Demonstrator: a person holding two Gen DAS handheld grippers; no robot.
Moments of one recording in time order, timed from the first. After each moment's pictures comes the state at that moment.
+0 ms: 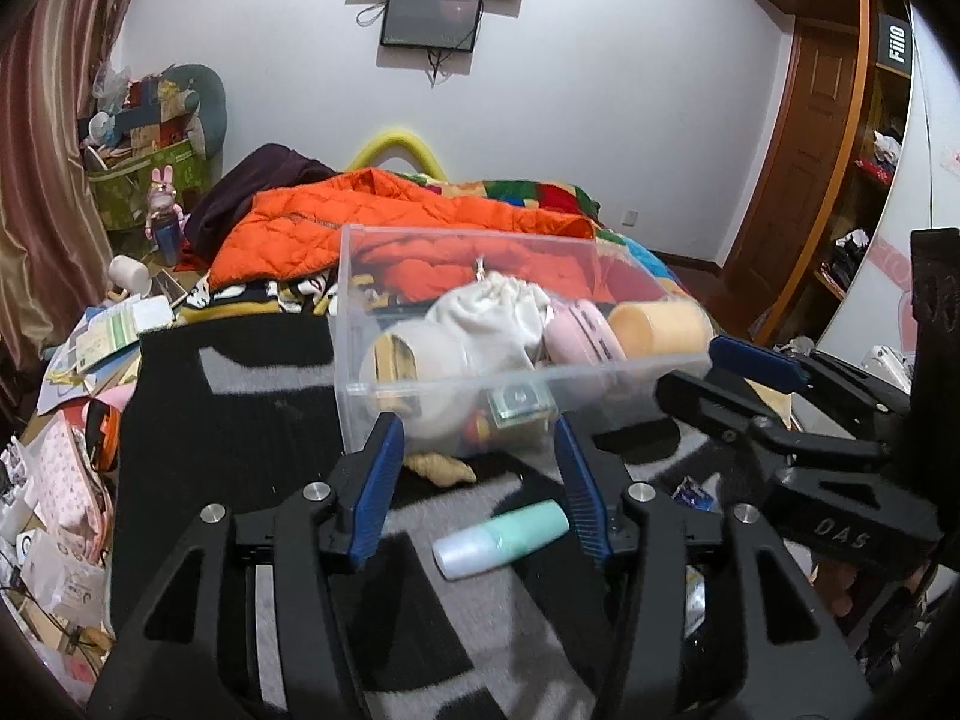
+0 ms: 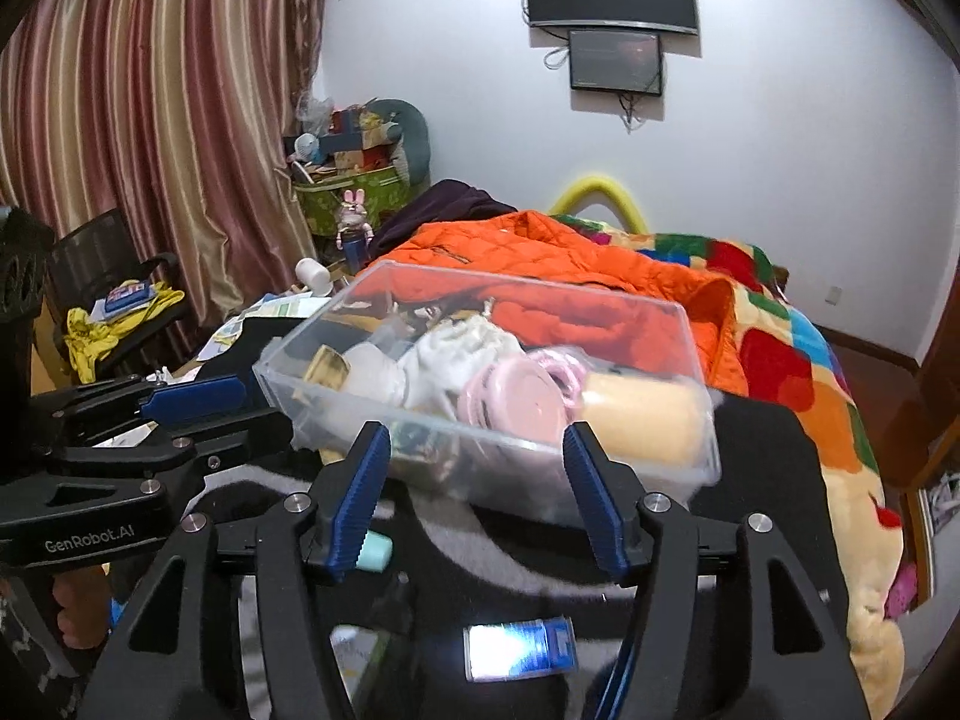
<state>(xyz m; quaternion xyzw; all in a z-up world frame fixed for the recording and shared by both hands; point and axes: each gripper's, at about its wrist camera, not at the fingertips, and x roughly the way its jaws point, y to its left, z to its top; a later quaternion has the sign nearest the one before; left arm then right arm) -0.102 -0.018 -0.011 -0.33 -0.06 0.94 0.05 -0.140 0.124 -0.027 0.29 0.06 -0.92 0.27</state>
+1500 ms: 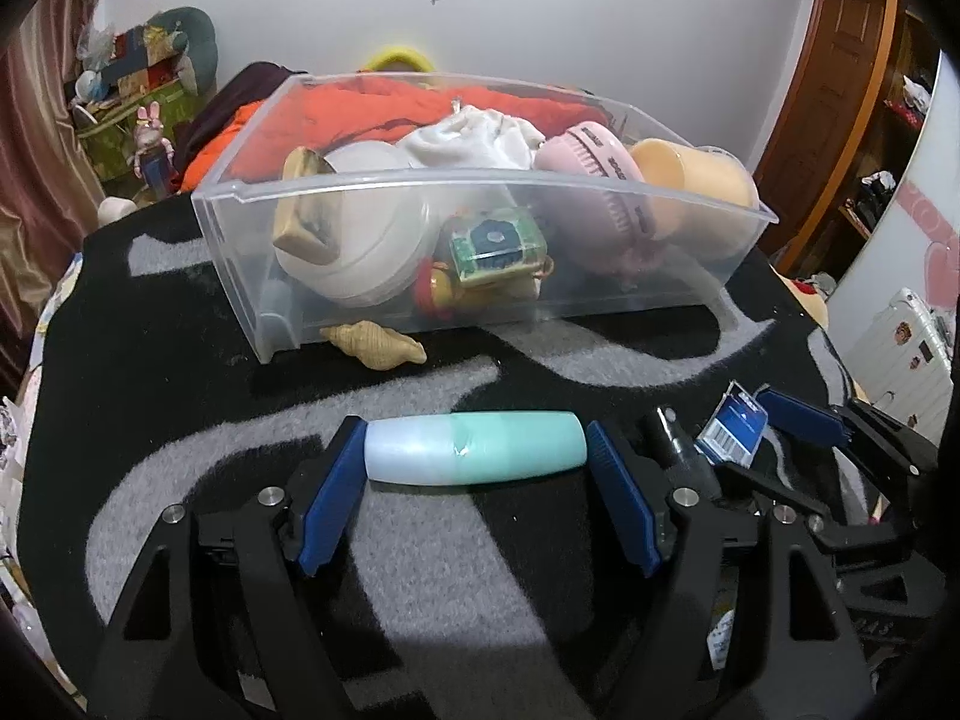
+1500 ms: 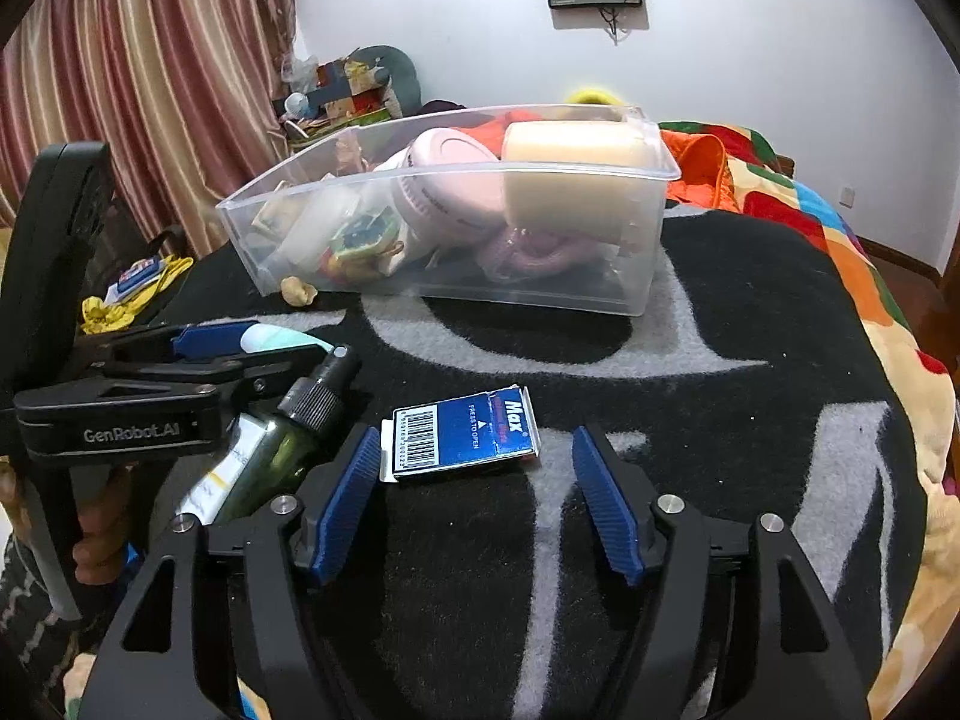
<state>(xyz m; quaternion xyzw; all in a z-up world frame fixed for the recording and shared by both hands) -0.120 0.016 -0.078 -0.42 -0.05 0.91 0.03 -0.121 0.170 -0.109 0.37 0.02 -0.89 0.28</state>
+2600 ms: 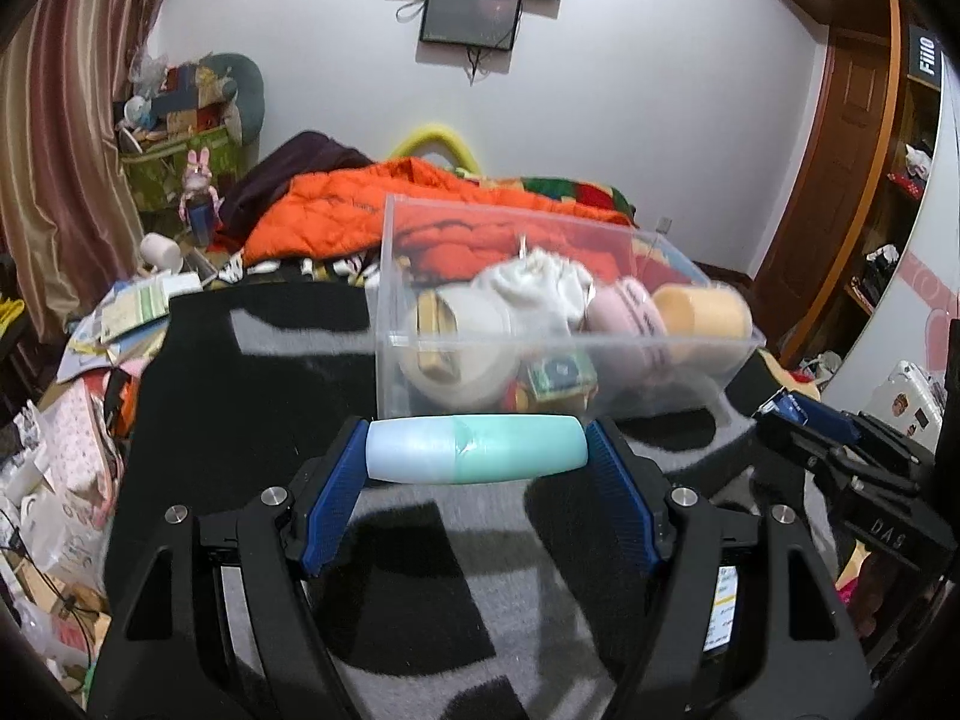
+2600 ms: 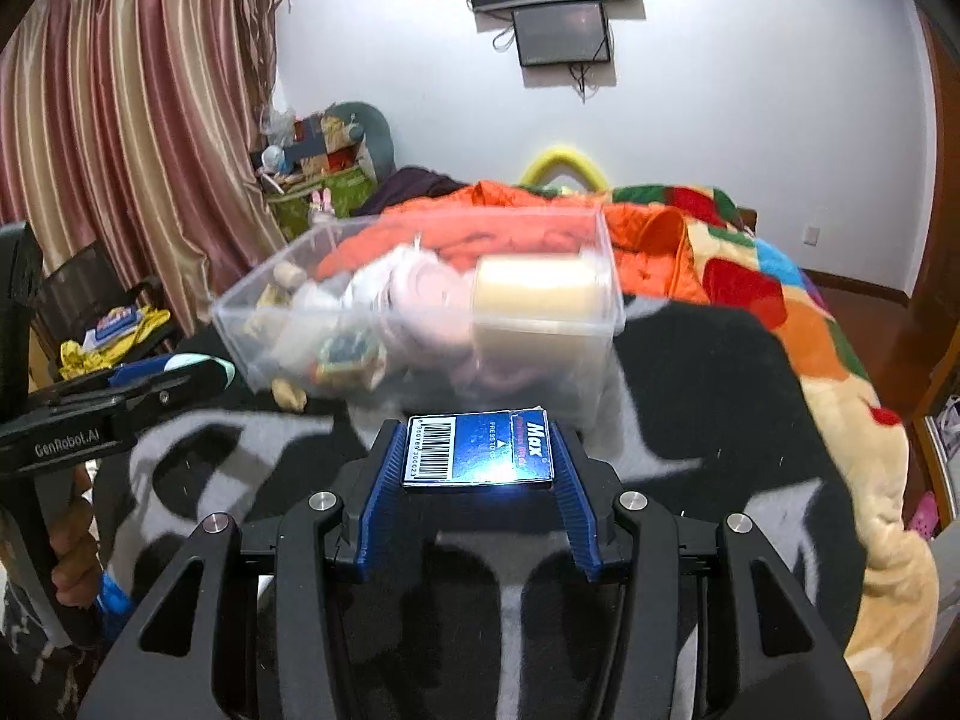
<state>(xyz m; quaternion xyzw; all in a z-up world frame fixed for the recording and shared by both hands) -0.092 -0.027 -0.022 -0.32 -0.08 0.94 0.00 -0.127 0.174 -0.058 0.30 0.00 -0.92 0.24</state>
